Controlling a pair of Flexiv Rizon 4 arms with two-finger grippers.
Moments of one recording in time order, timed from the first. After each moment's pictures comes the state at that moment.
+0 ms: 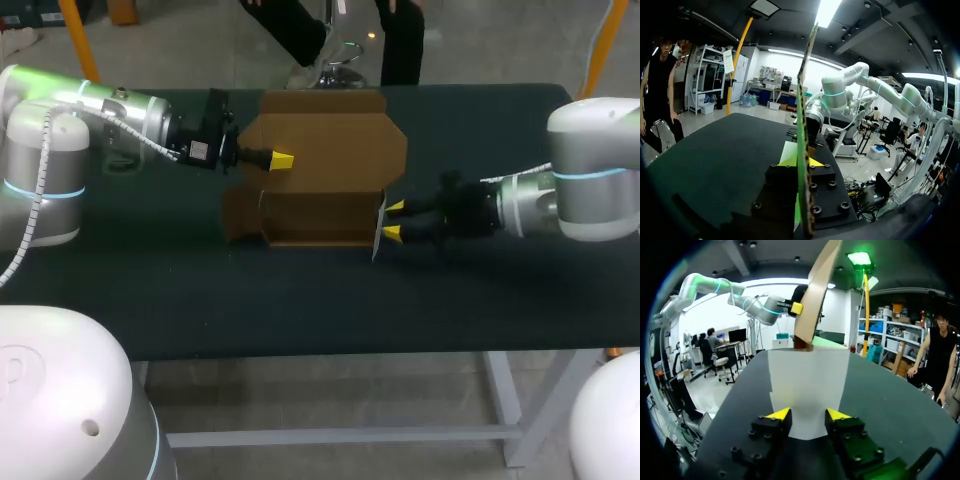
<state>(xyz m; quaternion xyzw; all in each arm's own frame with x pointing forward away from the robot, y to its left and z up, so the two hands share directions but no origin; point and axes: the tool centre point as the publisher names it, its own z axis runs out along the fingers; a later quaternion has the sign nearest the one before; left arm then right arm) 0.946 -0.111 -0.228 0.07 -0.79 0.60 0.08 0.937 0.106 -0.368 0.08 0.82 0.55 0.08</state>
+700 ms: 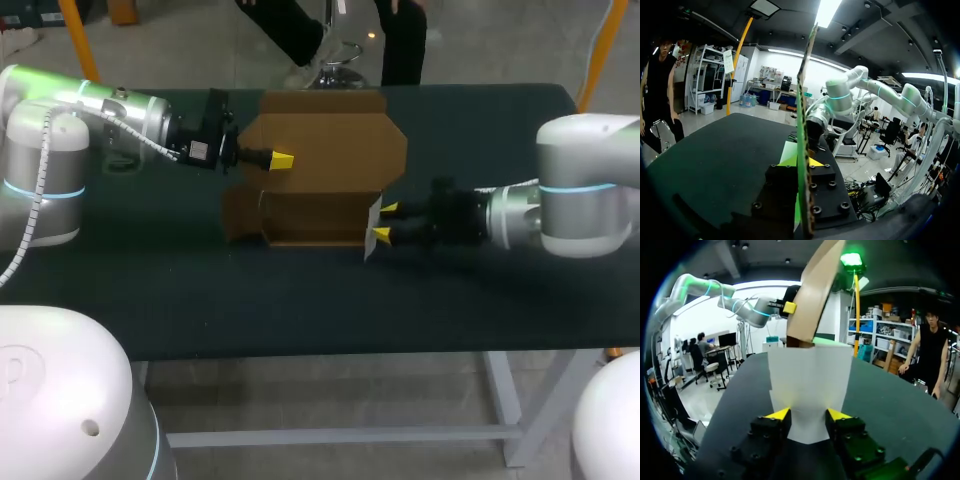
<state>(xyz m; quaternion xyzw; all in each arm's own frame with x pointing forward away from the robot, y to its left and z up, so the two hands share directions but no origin) 0.946 -0.111 -0.228 0.07 -0.79 0.60 0.08 0.938 0.119 -0.371 0.12 0.81 0.56 0.11</state>
